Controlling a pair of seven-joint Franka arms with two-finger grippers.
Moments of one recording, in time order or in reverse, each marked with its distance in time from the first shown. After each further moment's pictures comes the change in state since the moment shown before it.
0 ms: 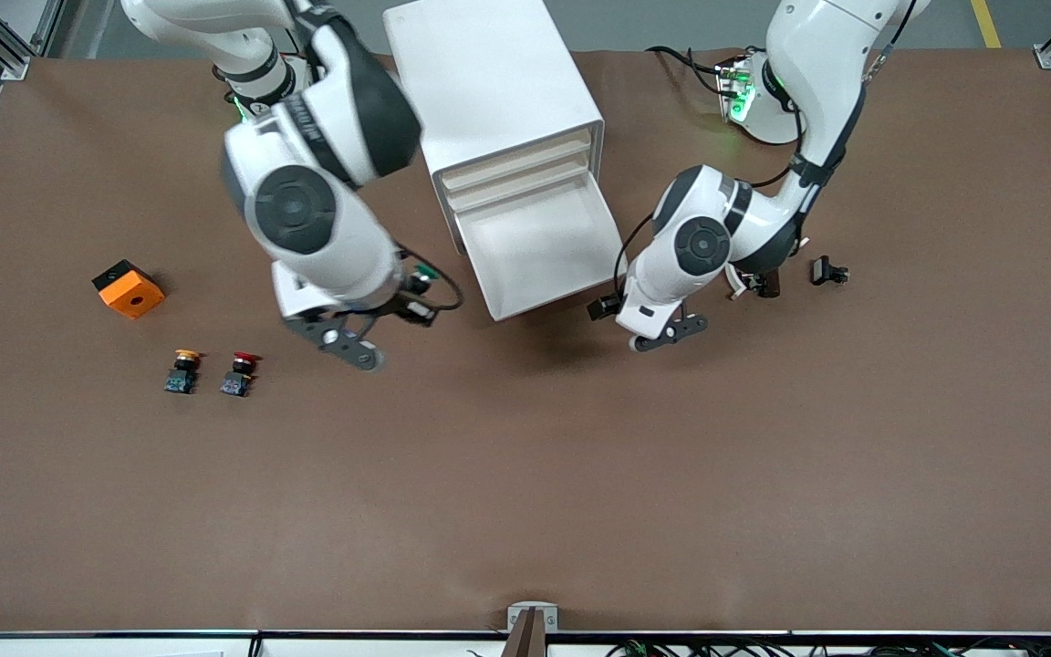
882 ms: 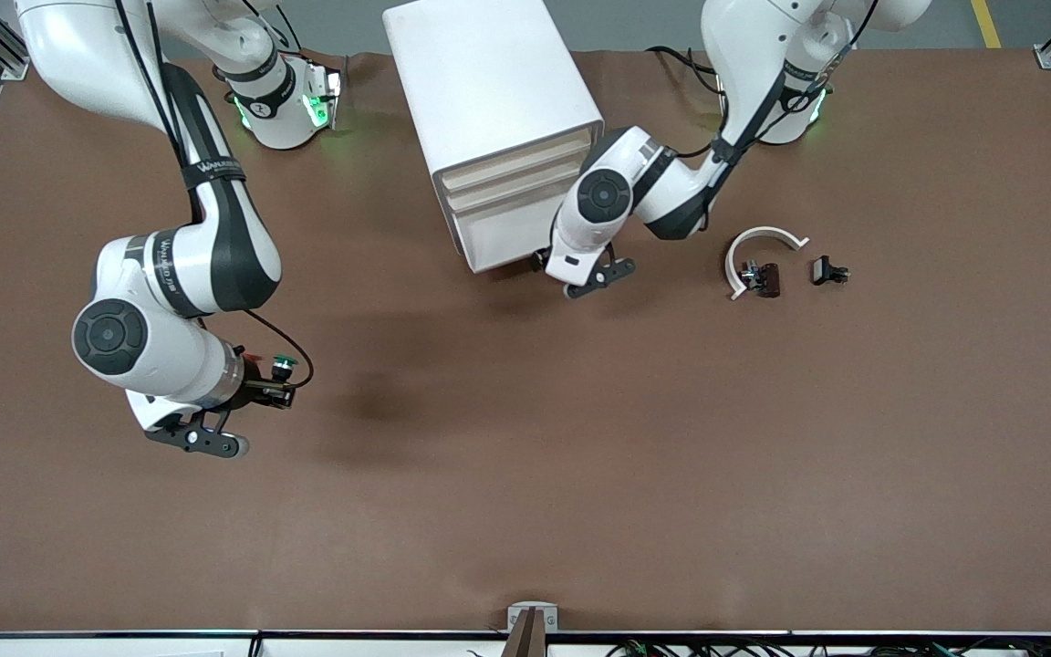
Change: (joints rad) left arm -0.158 0.043 -0.086 -0.004 0.001 -0.001 -0.319; right arm -0.271 0.045 -0.002 -0.242 -0.058 0.347 -0.504
